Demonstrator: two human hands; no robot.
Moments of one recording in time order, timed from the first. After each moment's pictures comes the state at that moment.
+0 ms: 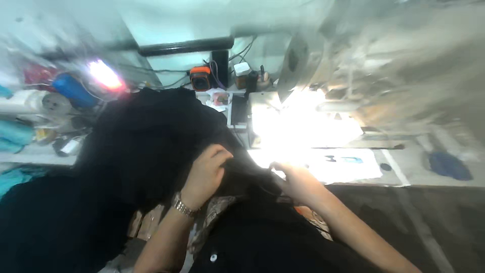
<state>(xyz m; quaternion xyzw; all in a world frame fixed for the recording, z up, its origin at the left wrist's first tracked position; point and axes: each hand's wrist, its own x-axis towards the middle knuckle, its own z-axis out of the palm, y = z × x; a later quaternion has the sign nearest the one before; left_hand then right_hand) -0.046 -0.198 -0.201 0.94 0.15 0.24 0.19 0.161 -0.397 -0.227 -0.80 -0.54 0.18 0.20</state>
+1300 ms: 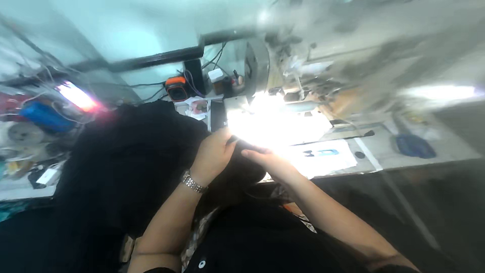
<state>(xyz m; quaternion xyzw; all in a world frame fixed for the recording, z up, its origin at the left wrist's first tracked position) 0.061 -0.204 -0.173 0.94 0.11 0.23 0.24 0.182 -0.363 -0.207 -0.58 -0.31 0.40 0.63</state>
